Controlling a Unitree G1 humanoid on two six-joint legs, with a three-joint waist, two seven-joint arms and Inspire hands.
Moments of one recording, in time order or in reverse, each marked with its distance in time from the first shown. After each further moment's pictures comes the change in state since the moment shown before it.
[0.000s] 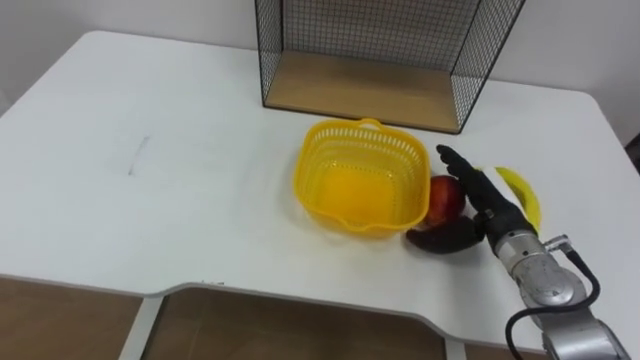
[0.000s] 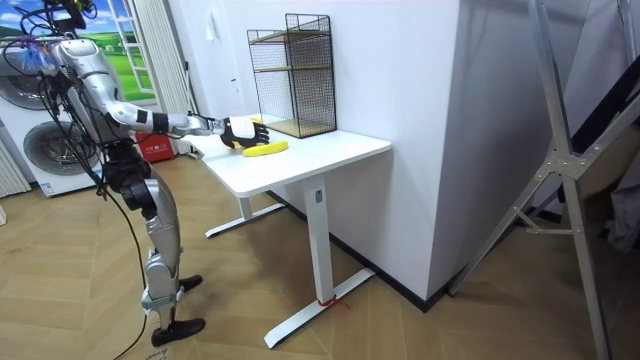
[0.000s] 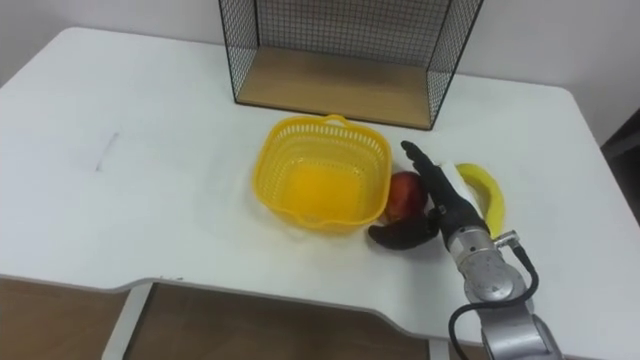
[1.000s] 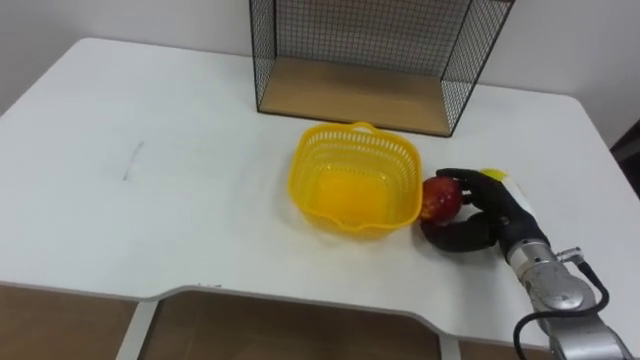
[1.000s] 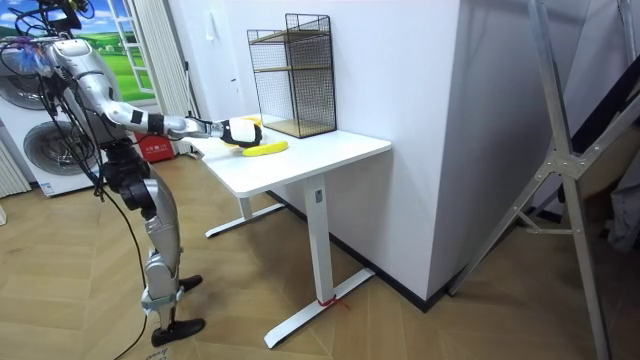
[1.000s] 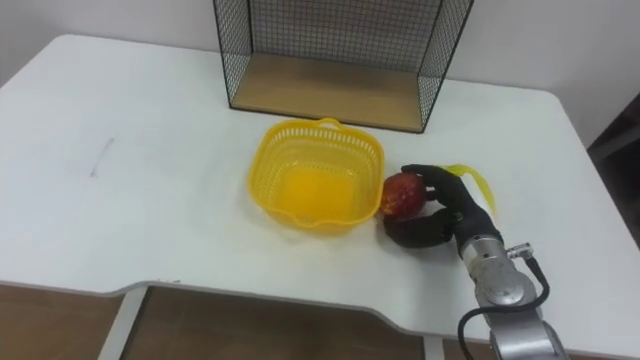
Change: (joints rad) left arm -0.023 0.000 0.000 0.013 0.014 0.004 0.001; right arm -0.013 -0.002 -0.039 0.095 0.091 -0.027 -0.013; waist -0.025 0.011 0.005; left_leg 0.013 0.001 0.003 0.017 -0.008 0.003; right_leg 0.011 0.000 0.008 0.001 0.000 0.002
